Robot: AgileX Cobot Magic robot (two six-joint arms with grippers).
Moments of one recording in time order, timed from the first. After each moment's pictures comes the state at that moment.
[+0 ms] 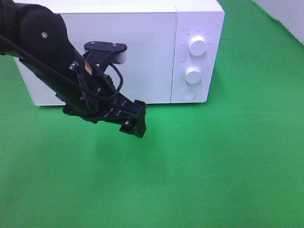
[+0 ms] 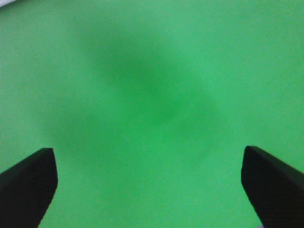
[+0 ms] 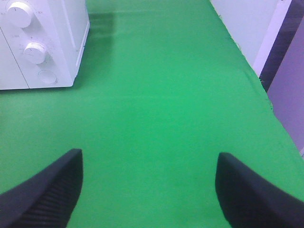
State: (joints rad) left arm -0.70 1.75 -1.11 -0.18 0.63 -0.03; right arm 0.02 0.00 -0.50 -0.14 0.96 0.13
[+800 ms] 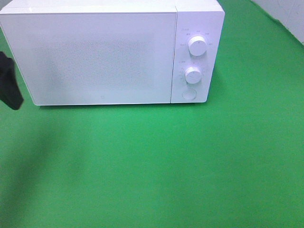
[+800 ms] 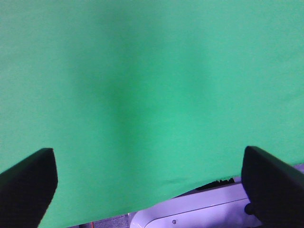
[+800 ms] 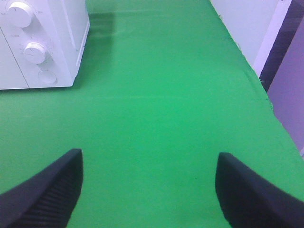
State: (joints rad) left arm -0.20 1.45 -1.11 -0.18 1.13 0.01; right arm 0.02 0.00 -0.50 -0.14 0.96 0.13
